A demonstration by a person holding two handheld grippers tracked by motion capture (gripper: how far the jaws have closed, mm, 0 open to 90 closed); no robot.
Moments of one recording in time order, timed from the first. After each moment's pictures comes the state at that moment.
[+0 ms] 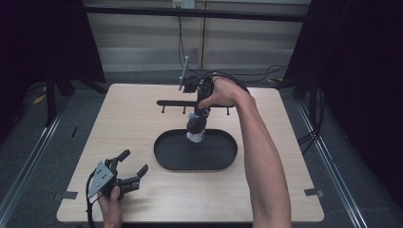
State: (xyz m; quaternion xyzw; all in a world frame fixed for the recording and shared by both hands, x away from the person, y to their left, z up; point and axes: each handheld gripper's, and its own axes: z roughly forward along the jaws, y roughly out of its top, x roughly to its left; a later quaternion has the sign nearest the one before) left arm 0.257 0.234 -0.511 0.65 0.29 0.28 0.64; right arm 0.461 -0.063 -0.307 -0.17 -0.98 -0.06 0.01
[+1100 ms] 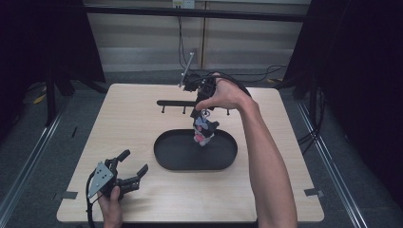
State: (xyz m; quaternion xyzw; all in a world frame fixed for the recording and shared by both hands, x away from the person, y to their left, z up) left arm 0.257 0.234 -0.511 0.65 0.29 0.28 0.64; right arm 0.442 -0.066 -0.293 -0.18 -0.98 -0.13 -0.01
